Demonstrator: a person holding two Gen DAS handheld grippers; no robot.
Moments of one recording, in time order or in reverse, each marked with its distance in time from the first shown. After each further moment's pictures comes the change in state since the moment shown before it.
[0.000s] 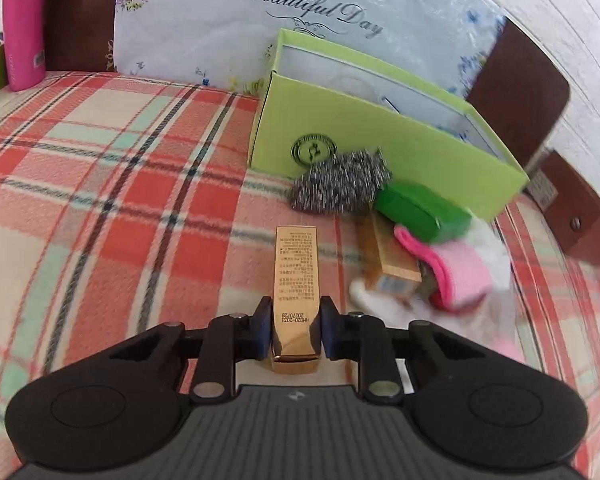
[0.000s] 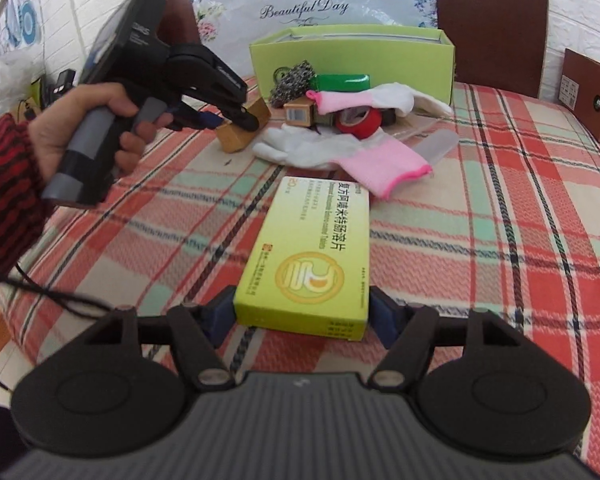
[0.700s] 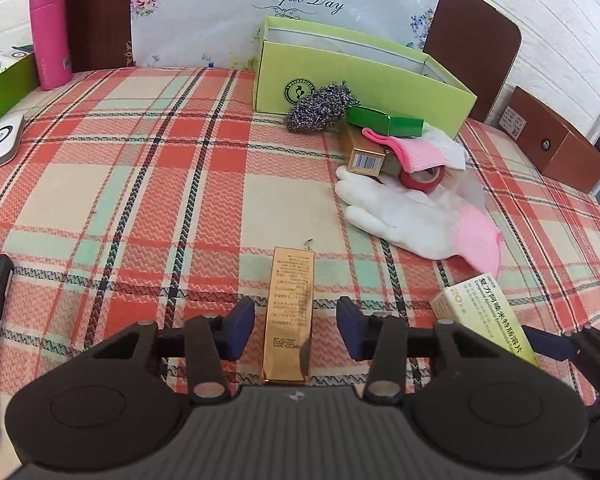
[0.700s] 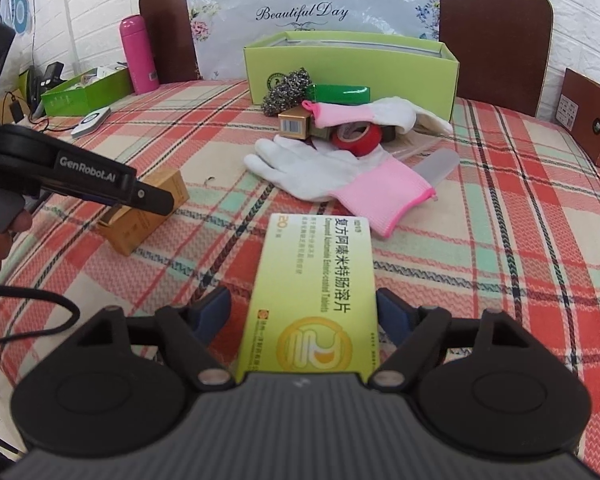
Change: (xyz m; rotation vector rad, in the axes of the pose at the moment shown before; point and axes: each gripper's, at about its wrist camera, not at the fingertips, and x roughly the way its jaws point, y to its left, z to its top) left arm -0.062 -0.005 -0.078 0.093 0.017 0.026; right arm 0.020 0.011 0.016 -0.026 -0.021 -0.069
